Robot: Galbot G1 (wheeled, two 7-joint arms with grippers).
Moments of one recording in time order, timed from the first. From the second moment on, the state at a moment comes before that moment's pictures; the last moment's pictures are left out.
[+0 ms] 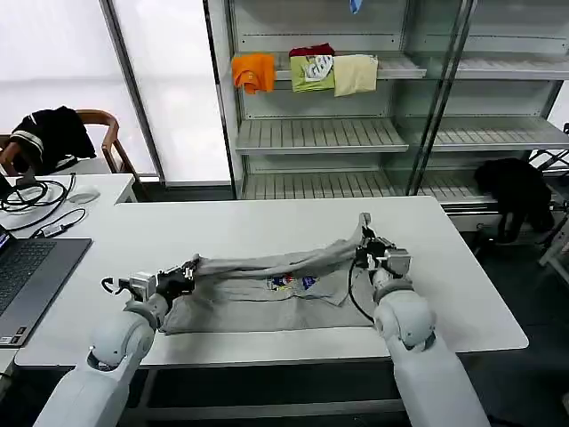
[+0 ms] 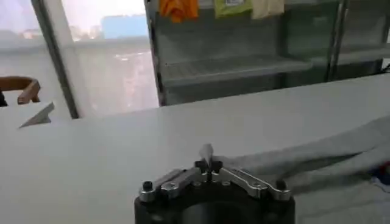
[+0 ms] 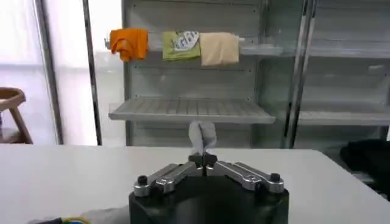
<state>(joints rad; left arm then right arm) 1.00 -1.05 -0.38 -1.77 -0.47 0.53 0.00 -0.92 1.31 0.32 1.86 0.30 -0.53 0.24</state>
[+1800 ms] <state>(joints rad) 1.09 -1.07 -0.41 -1.84 -0.38 0.52 0.00 -1.28 1.34 0.36 1.96 0.16 -0.41 0.29</state>
